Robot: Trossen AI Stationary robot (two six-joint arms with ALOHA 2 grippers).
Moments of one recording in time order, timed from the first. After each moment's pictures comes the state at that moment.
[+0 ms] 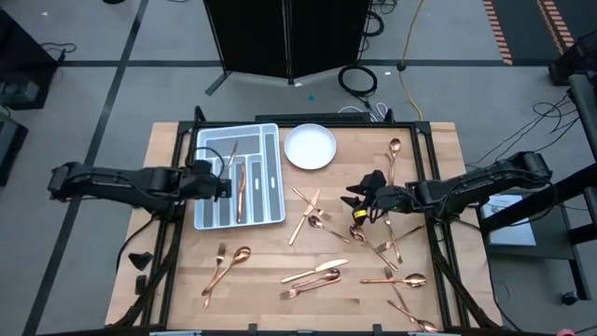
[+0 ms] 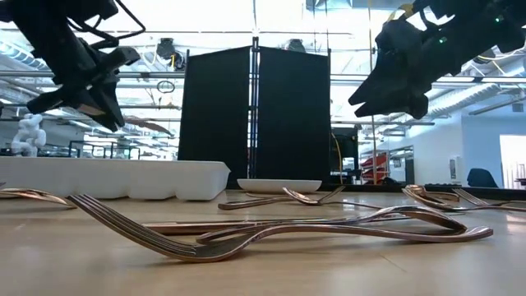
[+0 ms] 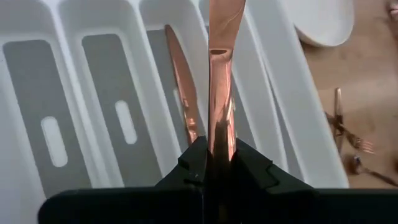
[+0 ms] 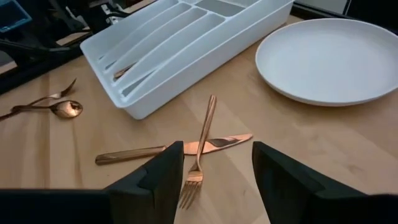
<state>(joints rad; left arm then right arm) -0.01 0.76 0.55 -0.78 -0.40 -1.33 0.15 1.09 0.50 0.04 0.45 0.60</state>
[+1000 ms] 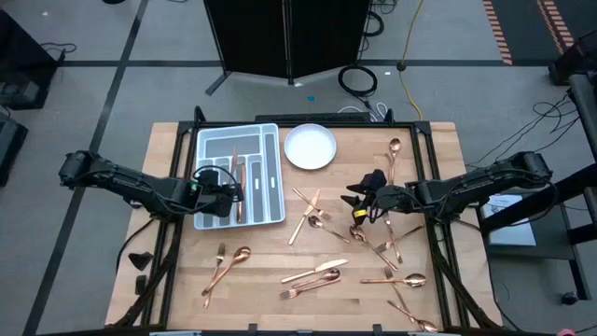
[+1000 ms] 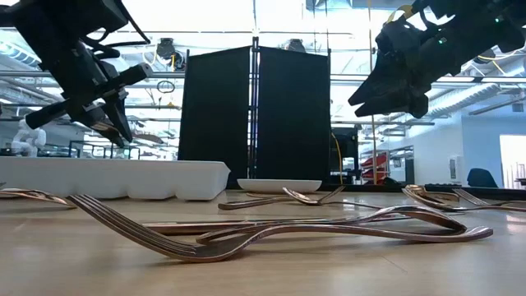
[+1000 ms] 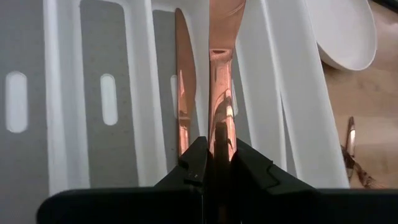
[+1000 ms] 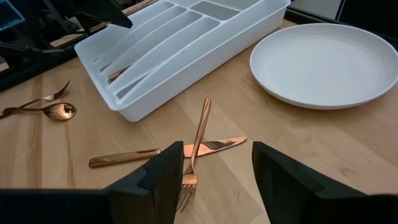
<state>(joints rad) -0.18 1.02 0.55 -0.69 -0.57 -1.71 0.15 1.09 0.50 0.04 0.48 0.59</state>
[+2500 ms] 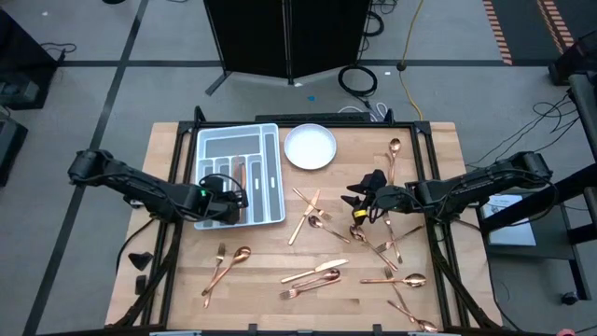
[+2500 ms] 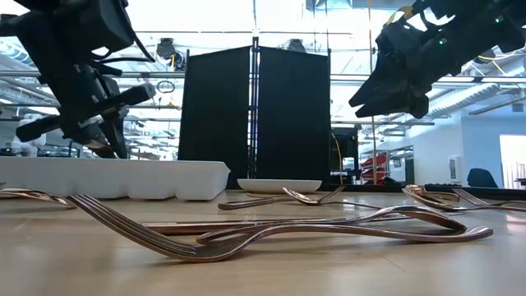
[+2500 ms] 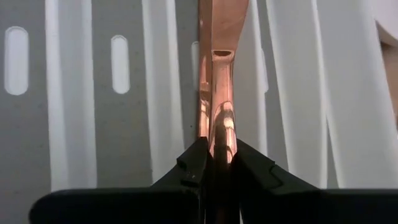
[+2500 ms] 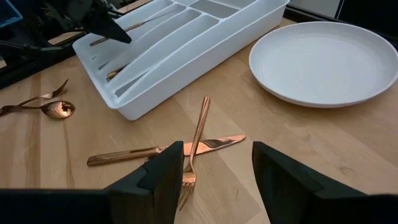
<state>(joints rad) -0.20 1.19 0.55 -0.66 -0.53 -1.80 0.15 1.09 0.50 0.03 0.47 0.59</state>
